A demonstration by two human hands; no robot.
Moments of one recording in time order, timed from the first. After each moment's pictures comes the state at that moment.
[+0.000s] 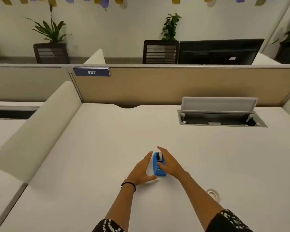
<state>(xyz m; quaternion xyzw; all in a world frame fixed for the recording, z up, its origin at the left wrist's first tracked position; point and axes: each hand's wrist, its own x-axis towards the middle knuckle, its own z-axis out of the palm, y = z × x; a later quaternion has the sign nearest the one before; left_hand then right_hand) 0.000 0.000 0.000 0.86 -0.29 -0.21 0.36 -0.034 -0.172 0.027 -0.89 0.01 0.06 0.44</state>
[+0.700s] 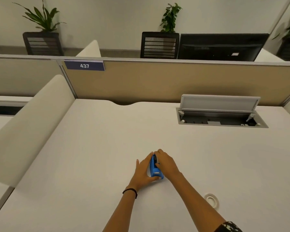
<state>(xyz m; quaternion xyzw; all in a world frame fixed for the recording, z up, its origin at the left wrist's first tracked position) 0.005 -0.029 -0.030 0.83 -0.24 -0.18 0.47 -0.008 -0.168 0.018 -0.97 0.01 0.05 0.24</state>
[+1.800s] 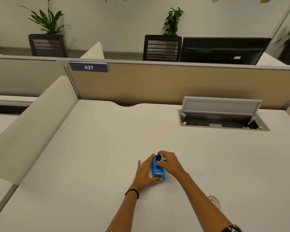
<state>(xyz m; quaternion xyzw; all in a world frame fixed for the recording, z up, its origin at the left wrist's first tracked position) 0.004 -0.029 -0.035 0.84 -0.25 -0.16 0.46 -0.009 -0.178 0.030 -0.90 0.06 0.03 0.43</state>
